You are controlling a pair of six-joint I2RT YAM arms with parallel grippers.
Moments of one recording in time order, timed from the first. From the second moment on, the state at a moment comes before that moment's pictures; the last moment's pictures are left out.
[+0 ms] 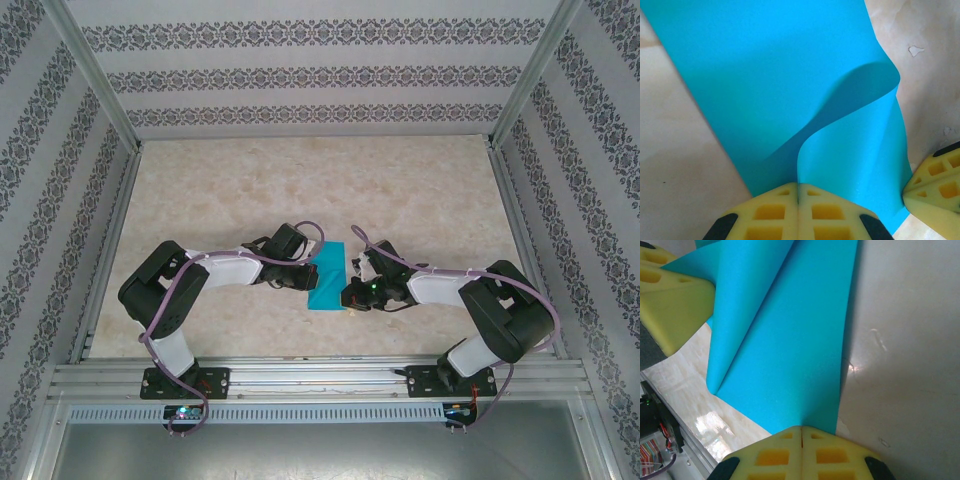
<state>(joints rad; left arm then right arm) -0.65 1.75 0.87 -0.16 0.35 -0.43 0.58 1.53 0.53 -0.07 -0.59 0.73</state>
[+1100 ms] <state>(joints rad) -0.65 1.75 0.87 -0.16 0.35 -0.43 0.61 1.67 0.66 0.12 -0.59 0.84</state>
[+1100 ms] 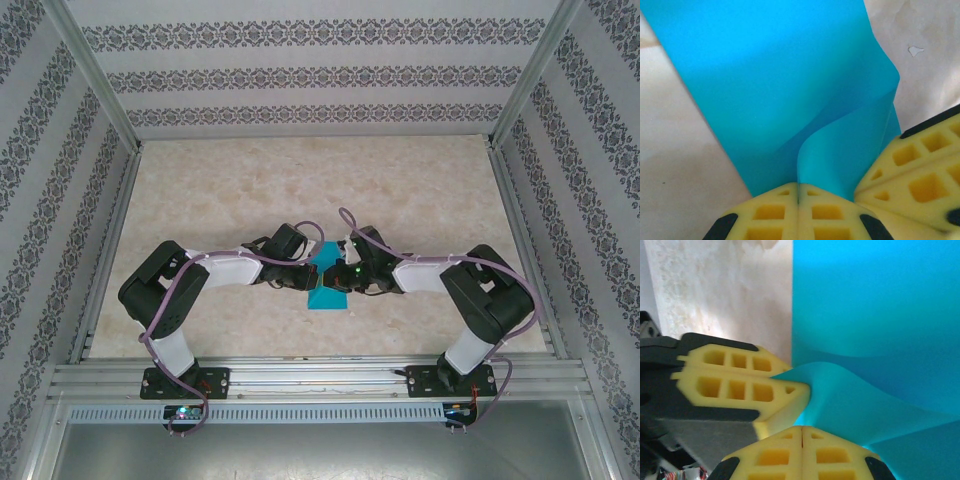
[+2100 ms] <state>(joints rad) -0.66 1.74 0.87 -0.16 0.33 -0.43 0.61 1.70 0.66 0.07 -0.55 0.83</state>
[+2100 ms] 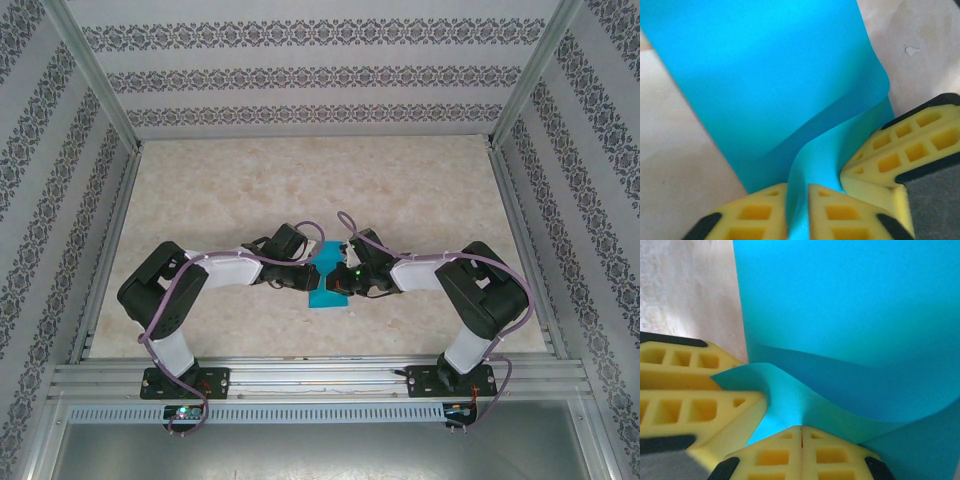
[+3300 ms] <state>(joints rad) -0.67 1.63 0.76 -0.14 0.56 -0.66 0.61 1.70 0.66 0.07 -0.55 0.83</state>
